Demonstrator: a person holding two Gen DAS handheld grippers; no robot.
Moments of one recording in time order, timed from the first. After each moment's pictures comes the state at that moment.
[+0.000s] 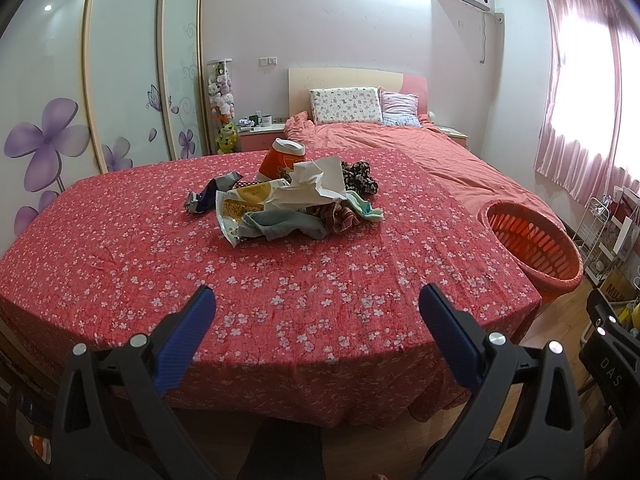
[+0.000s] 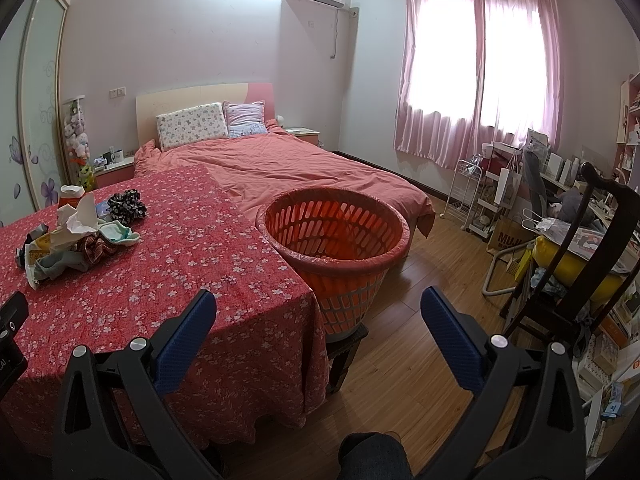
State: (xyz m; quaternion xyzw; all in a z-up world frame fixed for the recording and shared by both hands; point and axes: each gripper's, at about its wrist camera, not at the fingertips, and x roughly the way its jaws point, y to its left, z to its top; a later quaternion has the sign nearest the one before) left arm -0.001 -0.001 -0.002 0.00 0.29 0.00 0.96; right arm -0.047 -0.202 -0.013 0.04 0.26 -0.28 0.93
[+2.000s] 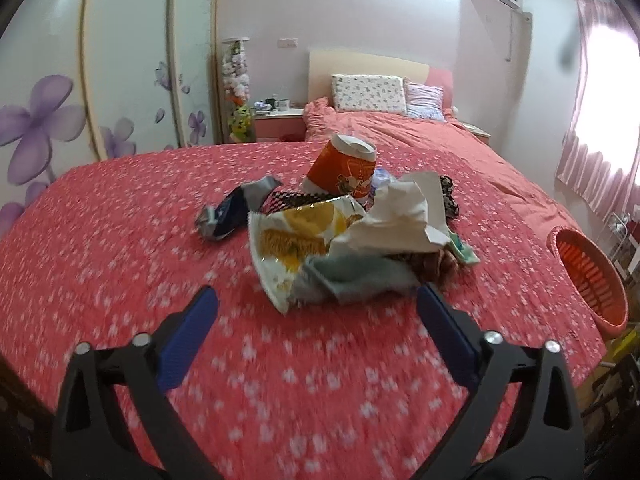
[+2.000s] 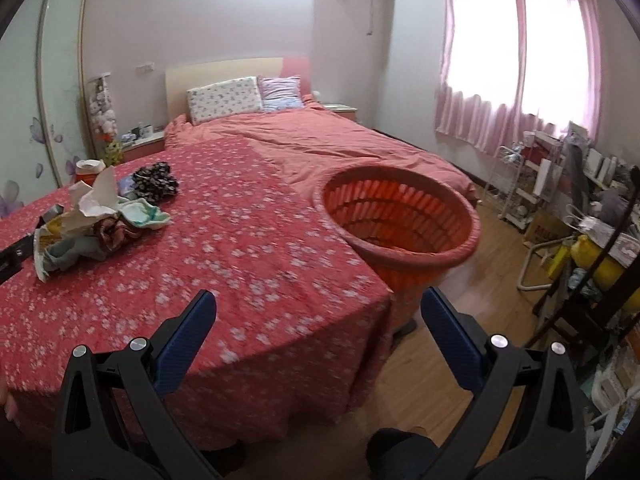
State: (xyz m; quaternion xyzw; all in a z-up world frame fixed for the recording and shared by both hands) left arm 0.135 0.078 -0.028 -0.02 0.32 0.01 0.95; right arm 0.018 -0.181 -0.032 0.05 0.30 -0.20 0.93
